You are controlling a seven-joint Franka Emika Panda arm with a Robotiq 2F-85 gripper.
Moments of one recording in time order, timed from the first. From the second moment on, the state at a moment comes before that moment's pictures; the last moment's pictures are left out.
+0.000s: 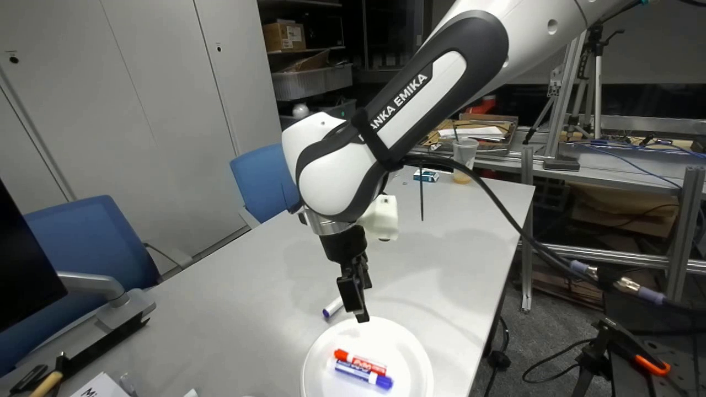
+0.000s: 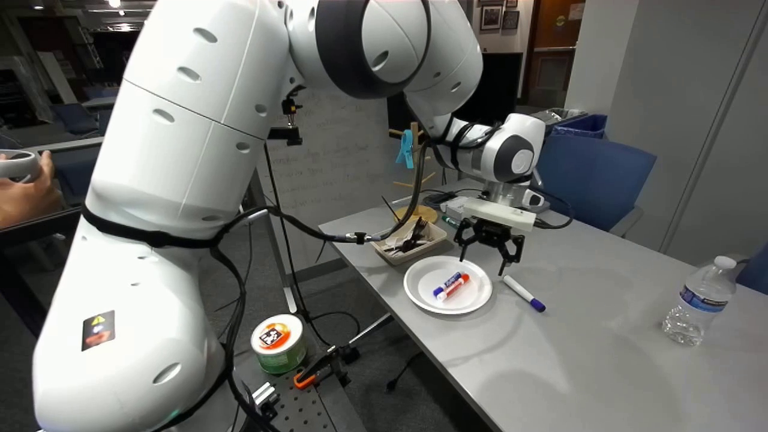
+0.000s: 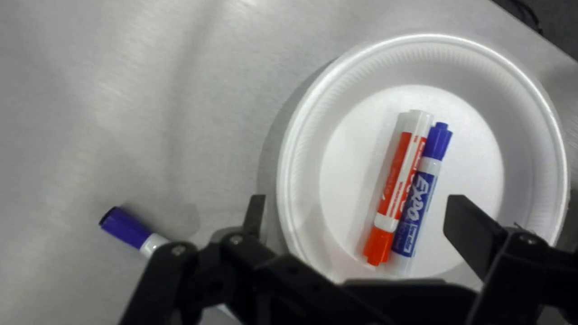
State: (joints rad) arm 0.03 0.61 0.10 -1.73 -0.05 2.07 -0.37
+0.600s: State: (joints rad) arm 0.01 0.65 0.10 -1.63 -0.13 2.00 -0.54
